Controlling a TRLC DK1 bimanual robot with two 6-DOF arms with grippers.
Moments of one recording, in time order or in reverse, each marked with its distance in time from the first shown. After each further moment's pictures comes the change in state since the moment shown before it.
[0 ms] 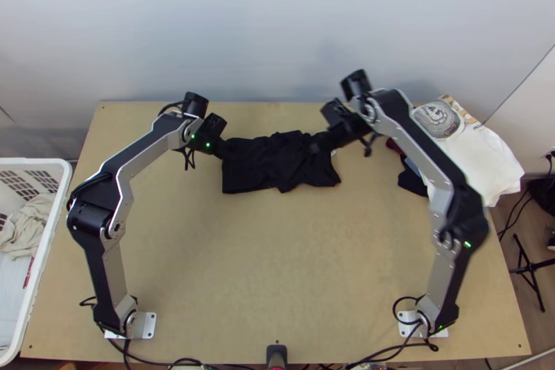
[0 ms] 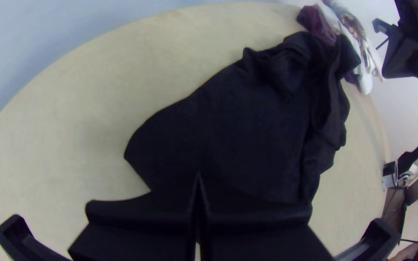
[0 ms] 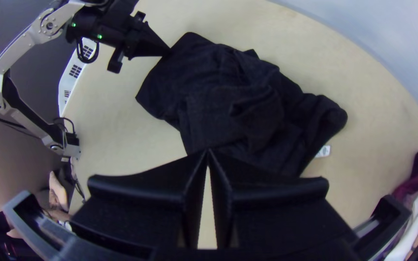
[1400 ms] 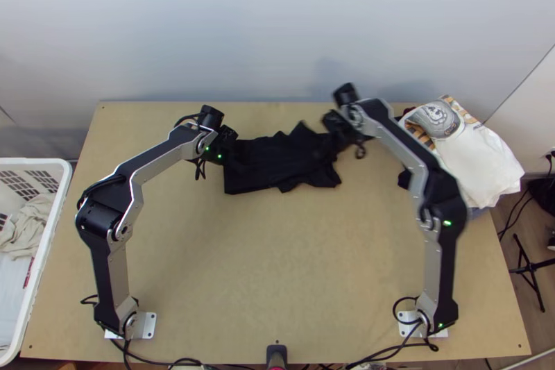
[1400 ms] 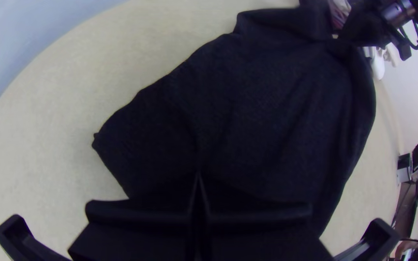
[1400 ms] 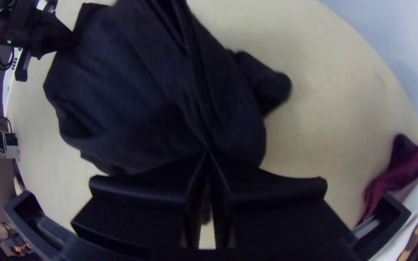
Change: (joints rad) left arm -0.072 0.042 -0.080 0.063 -0.103 -0.025; right arm -0.053 0.156 -0.034 0.089 0.293 -0.068
